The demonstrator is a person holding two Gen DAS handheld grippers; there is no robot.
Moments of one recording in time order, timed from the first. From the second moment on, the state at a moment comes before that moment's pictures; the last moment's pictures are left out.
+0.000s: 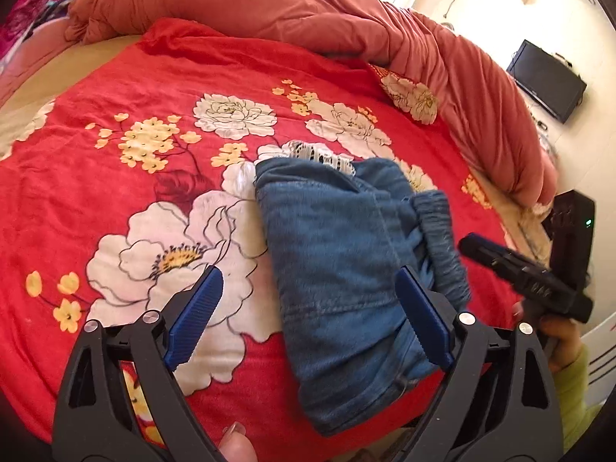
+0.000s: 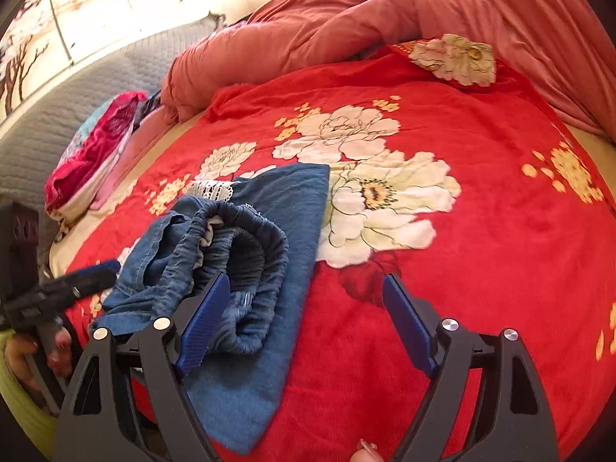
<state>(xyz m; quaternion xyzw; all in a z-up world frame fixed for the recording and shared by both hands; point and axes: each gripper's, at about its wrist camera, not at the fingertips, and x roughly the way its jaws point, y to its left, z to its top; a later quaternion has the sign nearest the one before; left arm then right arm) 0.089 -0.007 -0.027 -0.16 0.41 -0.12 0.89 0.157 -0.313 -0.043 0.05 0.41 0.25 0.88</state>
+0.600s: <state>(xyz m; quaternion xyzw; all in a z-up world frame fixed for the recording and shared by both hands) 0.128 -0.039 -0.055 -0.13 0.48 -0.15 0.86 0.220 -0.297 -0.070 0.12 0.46 0.36 0.80</state>
